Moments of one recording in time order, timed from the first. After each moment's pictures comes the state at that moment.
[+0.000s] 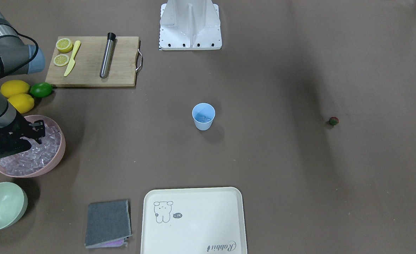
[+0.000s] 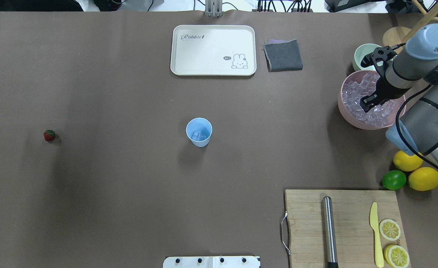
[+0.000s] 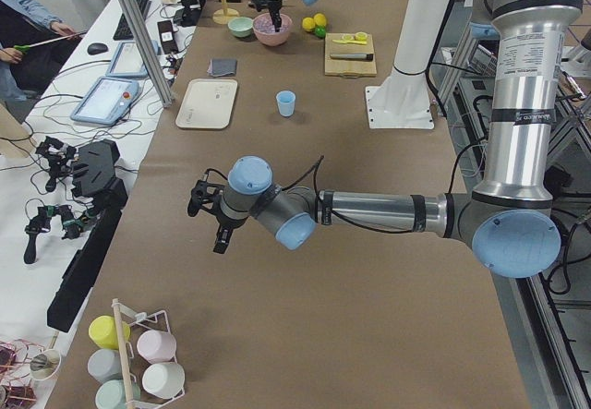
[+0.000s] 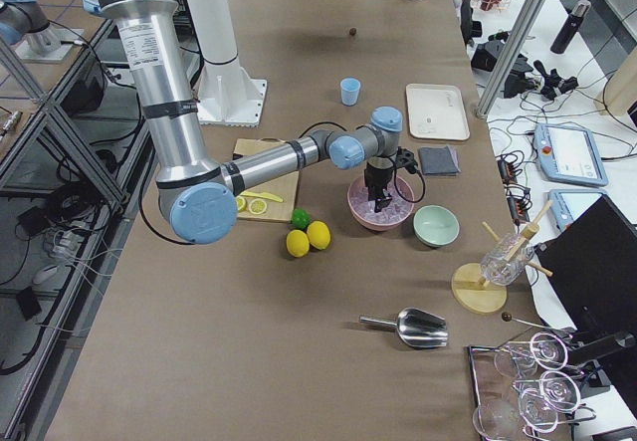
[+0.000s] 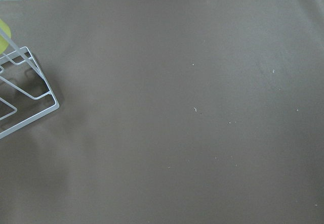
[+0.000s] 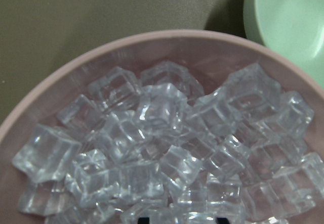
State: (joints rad) left arm -1.41 -1.59 -1.55 -2.26 -2.27 -0.49; right arm 0.97 -1.32 1.62 -1.46 2.05 0.33
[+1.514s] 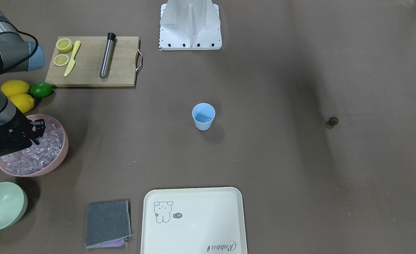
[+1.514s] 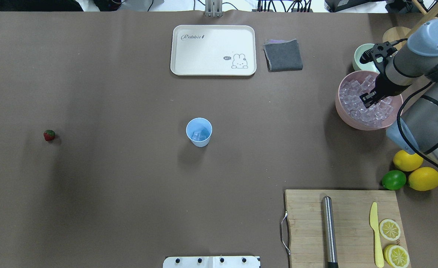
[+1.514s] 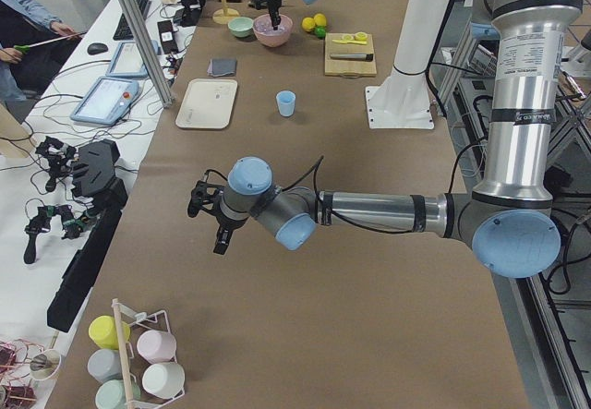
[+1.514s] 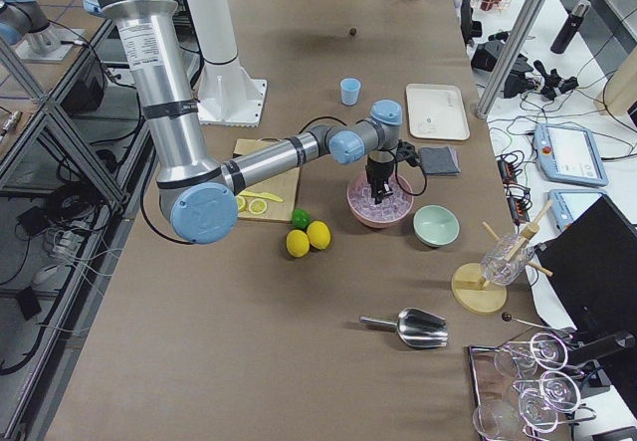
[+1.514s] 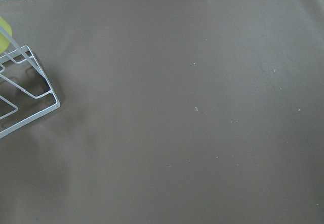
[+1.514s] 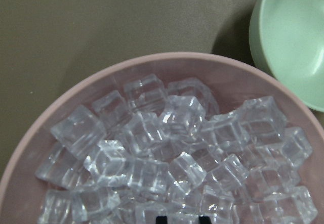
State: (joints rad) left arm -1.41 -1.59 -1.56 -2.27 -2.27 -0.49; right arm 0.98 -1.32 1.66 -1.46 2.06 0.33
